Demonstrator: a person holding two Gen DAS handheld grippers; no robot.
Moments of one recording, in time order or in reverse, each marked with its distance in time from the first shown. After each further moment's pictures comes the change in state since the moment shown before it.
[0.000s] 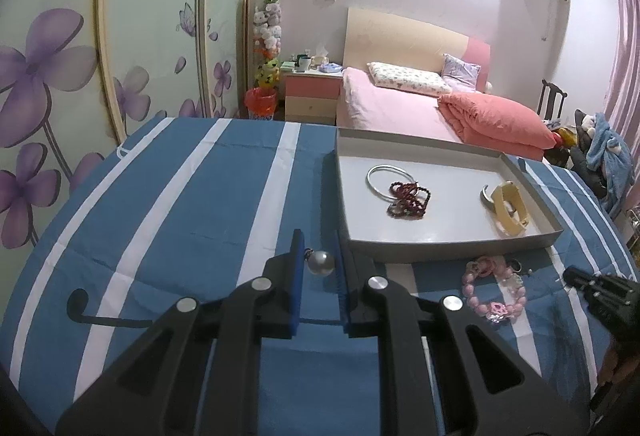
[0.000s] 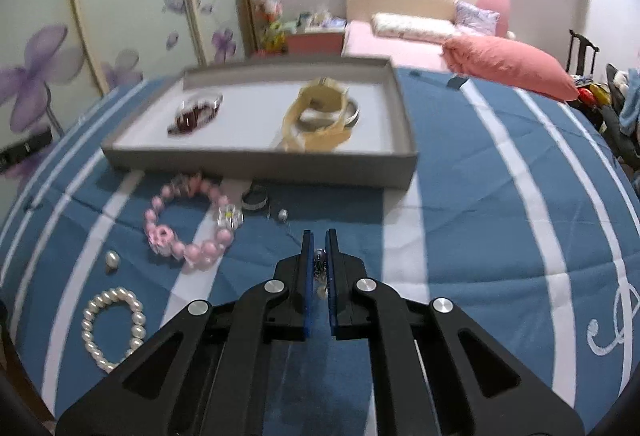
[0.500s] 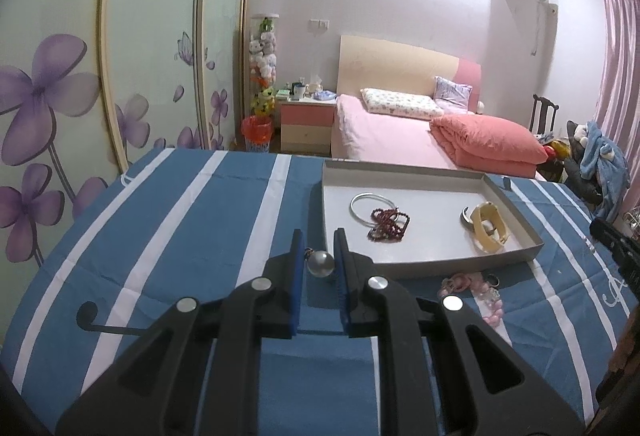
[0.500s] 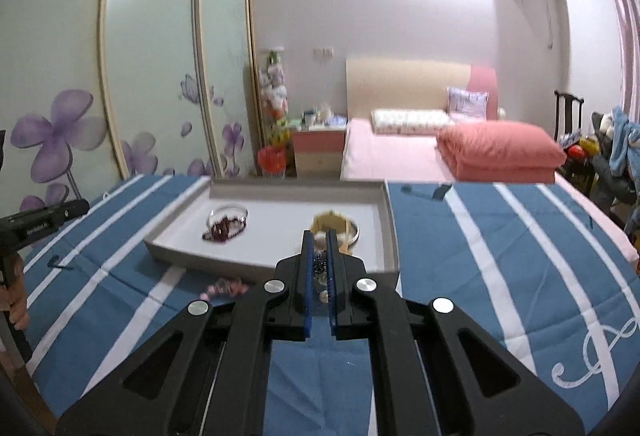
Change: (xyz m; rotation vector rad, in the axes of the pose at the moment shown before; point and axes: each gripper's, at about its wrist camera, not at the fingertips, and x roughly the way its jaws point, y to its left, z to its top) left arm -0.031 -0.016 0.005 0.018 -0.106 -0.008; right arm -0.063 0.016 0.025 -0.020 -0.347 0.007
